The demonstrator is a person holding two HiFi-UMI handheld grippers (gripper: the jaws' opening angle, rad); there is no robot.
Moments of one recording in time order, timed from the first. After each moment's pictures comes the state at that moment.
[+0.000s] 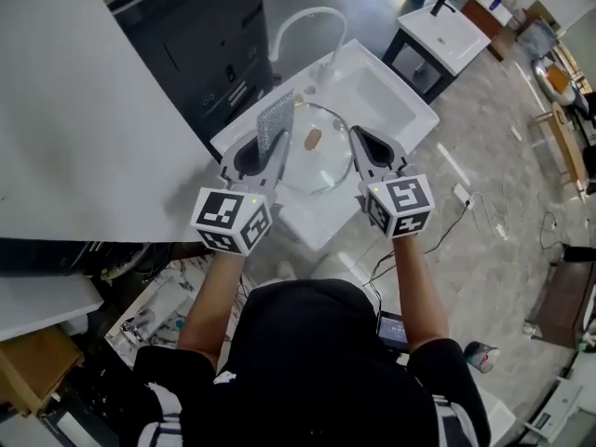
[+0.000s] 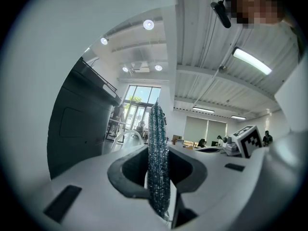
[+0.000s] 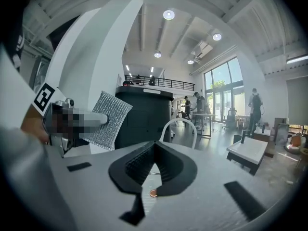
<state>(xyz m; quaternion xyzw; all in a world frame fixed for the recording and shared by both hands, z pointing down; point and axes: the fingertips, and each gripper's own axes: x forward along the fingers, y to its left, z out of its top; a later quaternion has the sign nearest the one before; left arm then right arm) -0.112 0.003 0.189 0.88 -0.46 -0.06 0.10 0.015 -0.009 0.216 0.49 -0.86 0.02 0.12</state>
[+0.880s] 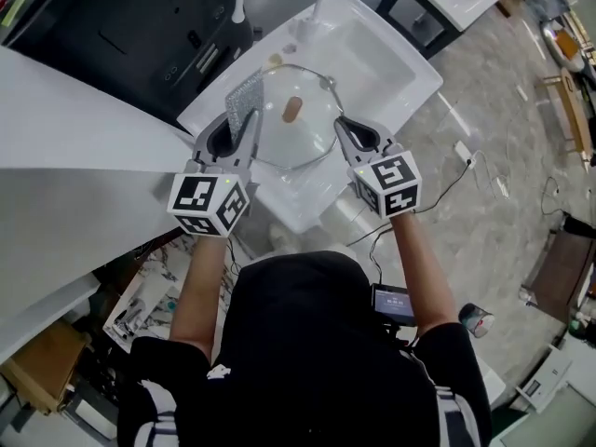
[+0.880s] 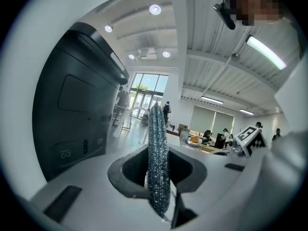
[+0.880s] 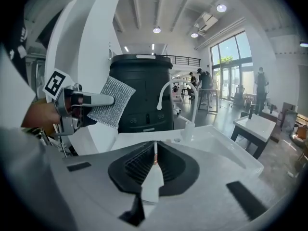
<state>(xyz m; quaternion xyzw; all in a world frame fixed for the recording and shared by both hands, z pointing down) -0.089 -0.054 0.278 0.86 -0.48 0.01 0.16 0.057 -0.038 0.340 0.44 -0.86 0.12 0.22</state>
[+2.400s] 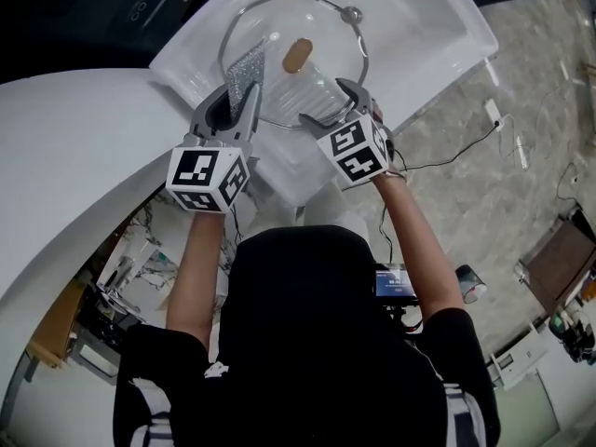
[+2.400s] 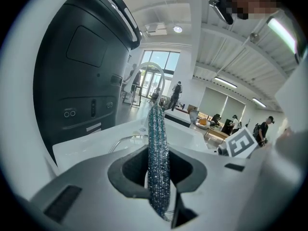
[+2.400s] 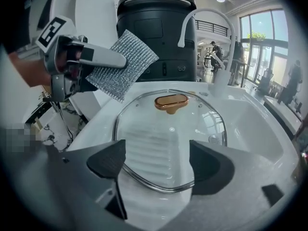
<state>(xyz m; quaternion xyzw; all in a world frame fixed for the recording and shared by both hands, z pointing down) -0.078 -0.072 0.435 0.82 -0.50 0.12 0.24 0.023 -0.035 0.548 0.30 -0.85 0.17 0.40</state>
